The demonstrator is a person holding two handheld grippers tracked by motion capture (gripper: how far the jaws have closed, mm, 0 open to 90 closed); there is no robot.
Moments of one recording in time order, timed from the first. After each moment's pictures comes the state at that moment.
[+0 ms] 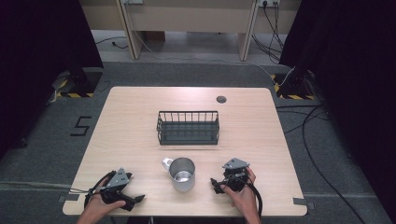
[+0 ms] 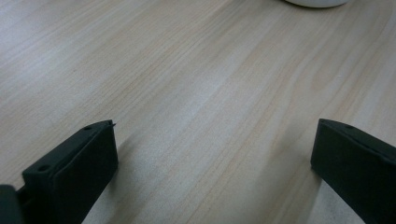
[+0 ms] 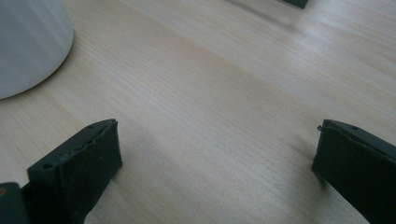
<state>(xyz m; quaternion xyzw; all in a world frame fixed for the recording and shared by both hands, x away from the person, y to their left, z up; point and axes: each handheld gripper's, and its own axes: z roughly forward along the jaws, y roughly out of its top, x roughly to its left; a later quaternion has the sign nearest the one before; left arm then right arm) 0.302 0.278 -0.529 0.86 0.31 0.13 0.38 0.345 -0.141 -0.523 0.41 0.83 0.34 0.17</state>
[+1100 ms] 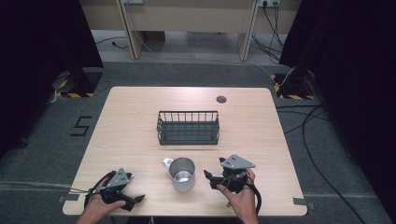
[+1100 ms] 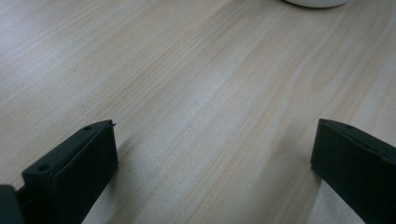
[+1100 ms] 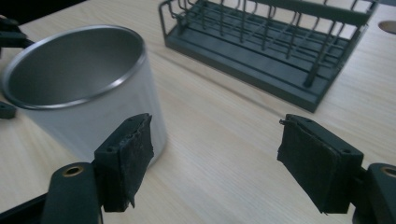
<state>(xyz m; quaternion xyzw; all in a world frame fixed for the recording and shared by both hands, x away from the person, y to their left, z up) 0.302 0.278 -0.529 0.86 0.31 0.13 0.38 0.319 -0.124 -0.460 0.37 0.80 0.45 0.18</state>
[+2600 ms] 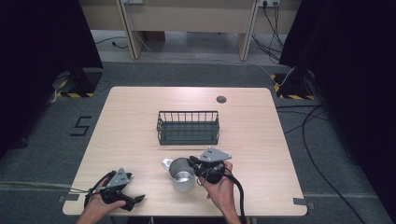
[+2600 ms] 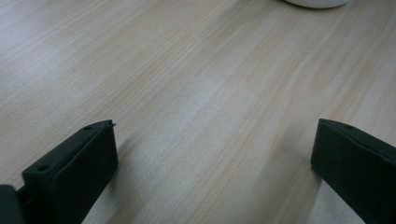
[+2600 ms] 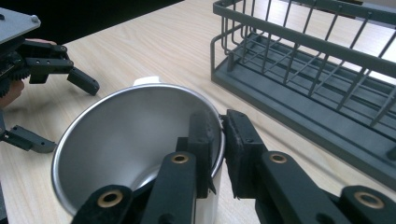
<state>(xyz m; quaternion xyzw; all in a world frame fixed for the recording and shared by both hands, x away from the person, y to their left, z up) 0.302 0.278 -0.528 0.86 0.31 0.13 0.38 0.339 -0.065 -0.452 0.31 0.81 0.47 0.16</state>
